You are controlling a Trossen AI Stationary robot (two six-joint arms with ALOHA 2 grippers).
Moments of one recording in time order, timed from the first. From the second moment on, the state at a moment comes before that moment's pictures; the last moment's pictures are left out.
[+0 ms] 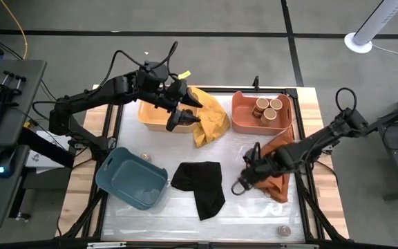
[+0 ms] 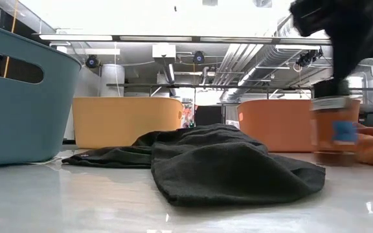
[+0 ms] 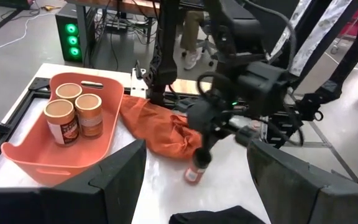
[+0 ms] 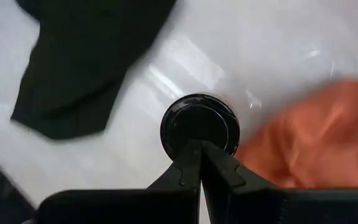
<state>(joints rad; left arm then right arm) 0.23 1.48 1.66 -0.60 0.37 -0.03 0.42 1.41 1.03 -0.91 0.16 1.27</state>
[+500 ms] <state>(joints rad) 0.19 1.48 1.66 -0.60 0.37 -0.03 0.10 1.42 1.03 -0.66 0.17 0.83</state>
